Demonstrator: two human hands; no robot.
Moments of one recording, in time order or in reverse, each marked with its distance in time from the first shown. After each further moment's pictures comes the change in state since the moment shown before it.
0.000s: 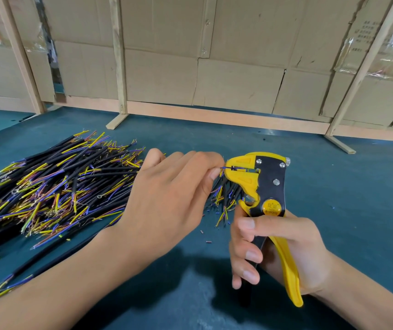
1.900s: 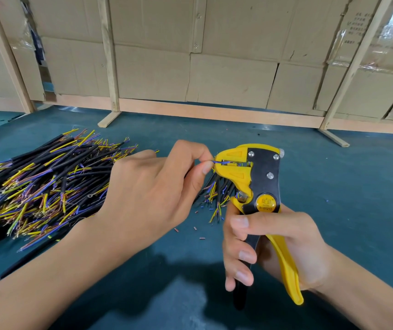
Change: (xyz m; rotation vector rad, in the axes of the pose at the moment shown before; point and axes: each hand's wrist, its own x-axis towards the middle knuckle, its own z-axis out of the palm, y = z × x) left_hand 0.005 -0.004 -0.009 0.097 0.022 0.054; right_hand -0.002 -0.005 0.011 -0.023 -0.067 -0.031
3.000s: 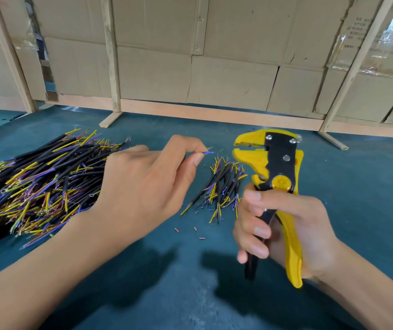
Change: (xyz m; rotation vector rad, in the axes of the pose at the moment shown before) left_hand 0.003 -0.008 -0.003 0.057 -0.024 -0.049; right_hand -0.001 -0.012 -0.006 0.018 0.221 -0.038
